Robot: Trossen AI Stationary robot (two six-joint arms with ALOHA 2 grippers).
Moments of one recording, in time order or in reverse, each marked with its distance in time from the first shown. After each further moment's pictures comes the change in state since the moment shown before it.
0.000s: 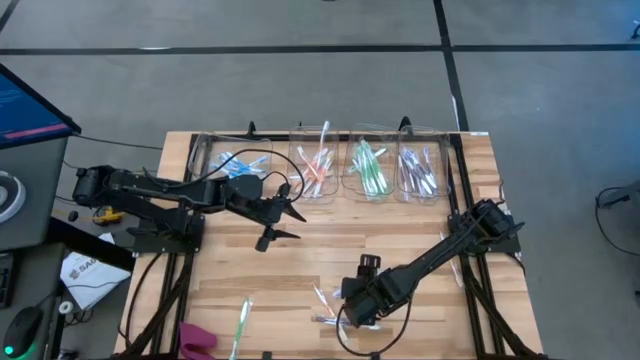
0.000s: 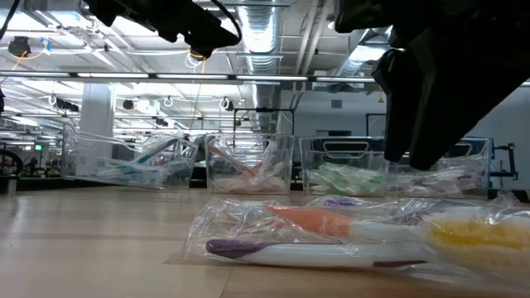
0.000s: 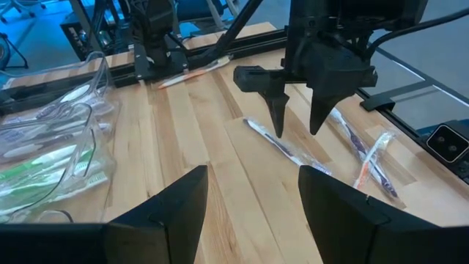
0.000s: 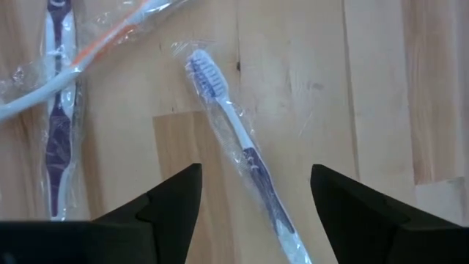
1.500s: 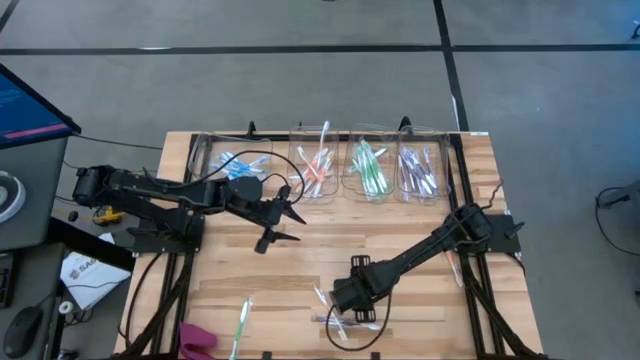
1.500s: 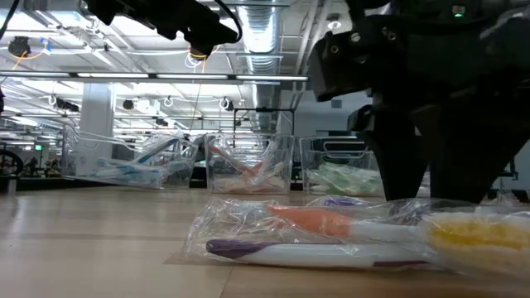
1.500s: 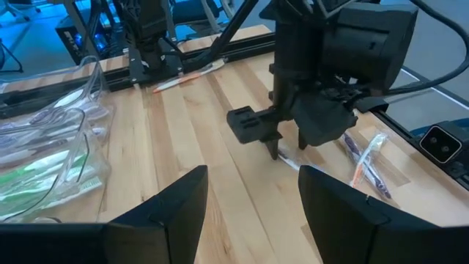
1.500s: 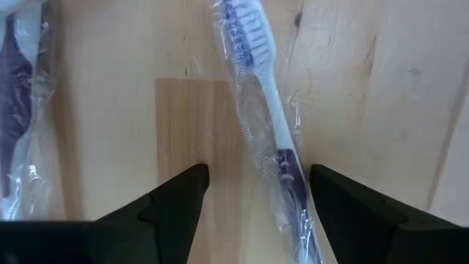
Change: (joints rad) left arm -0.016 0.000 0.000 0.006 0.000 0.000; right arm -0.077 0.153 0.009 0.013 -0.251 -0.214
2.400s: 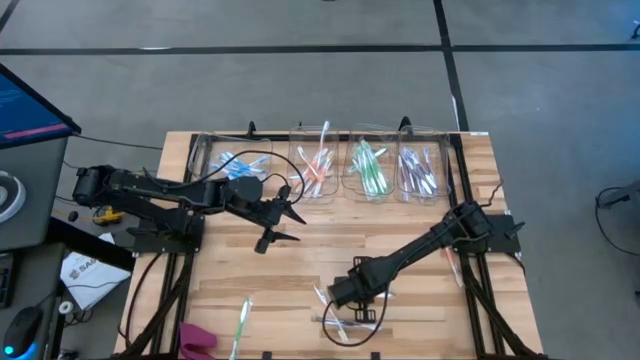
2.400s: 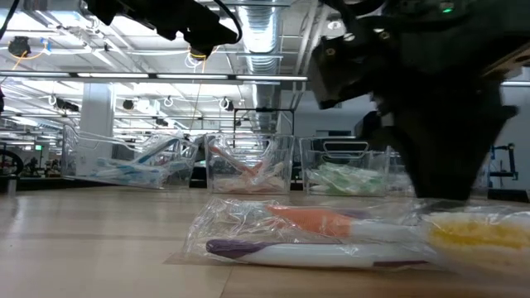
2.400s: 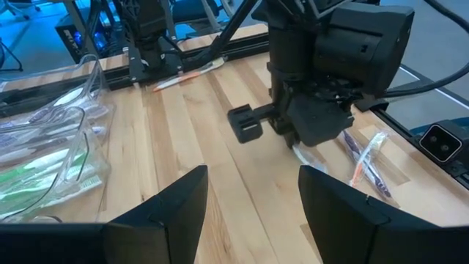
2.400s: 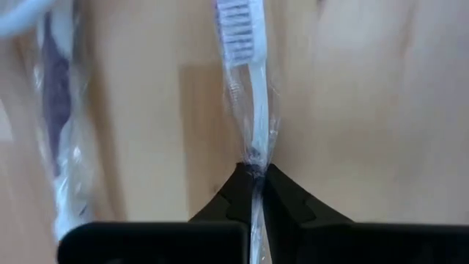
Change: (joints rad) left arm 0.000 0.000 0.000 -0.004 0.000 0.000; right arm -0.037 -0.005 0.009 -0.033 -0.140 0.026
